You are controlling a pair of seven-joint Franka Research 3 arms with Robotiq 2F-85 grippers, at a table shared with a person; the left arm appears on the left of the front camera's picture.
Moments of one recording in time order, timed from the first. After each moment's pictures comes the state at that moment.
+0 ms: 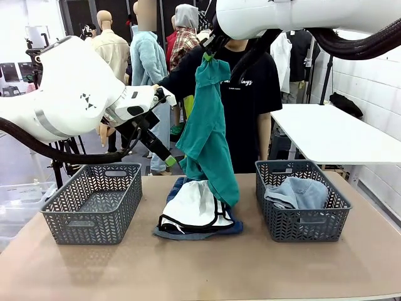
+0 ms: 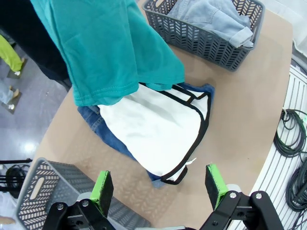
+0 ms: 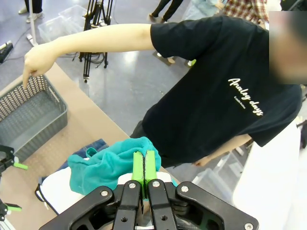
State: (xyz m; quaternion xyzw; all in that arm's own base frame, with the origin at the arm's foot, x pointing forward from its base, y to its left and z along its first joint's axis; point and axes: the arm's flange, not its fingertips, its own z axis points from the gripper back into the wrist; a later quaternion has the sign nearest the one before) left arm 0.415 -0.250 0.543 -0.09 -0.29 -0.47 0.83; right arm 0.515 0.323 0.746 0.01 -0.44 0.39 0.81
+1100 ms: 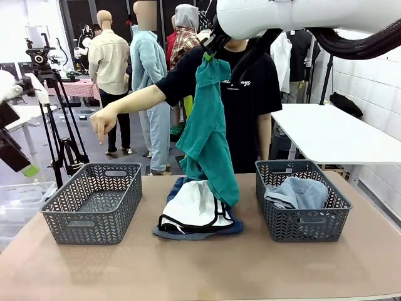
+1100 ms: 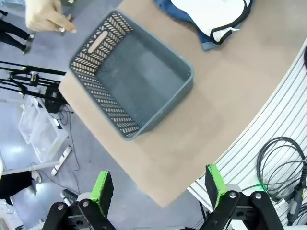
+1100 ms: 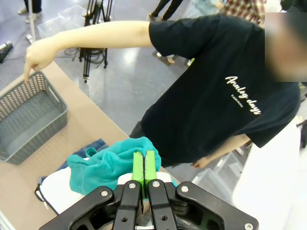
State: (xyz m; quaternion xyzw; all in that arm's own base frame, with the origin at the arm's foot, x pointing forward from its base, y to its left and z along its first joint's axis) left arm 0.260 -0.040 0.610 0.07 -0.24 -0.39 0.89; right arm 0.515 0.323 0.747 0.01 -0.44 0.39 0.81
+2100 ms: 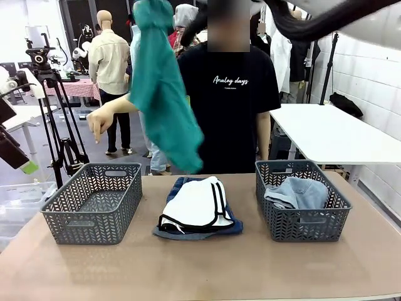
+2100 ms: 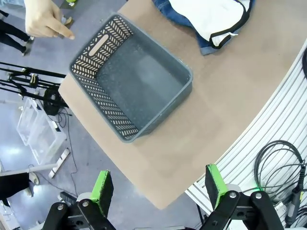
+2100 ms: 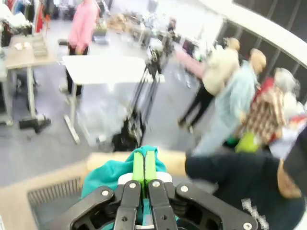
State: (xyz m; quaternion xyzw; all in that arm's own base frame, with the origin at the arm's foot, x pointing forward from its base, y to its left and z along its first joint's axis) left arm 0.259 -0.040 0.612 0.06 -0.24 -0.39 0.89; right arm 0.484 0.413 0.846 0.17 -0.62 0.44 0.63
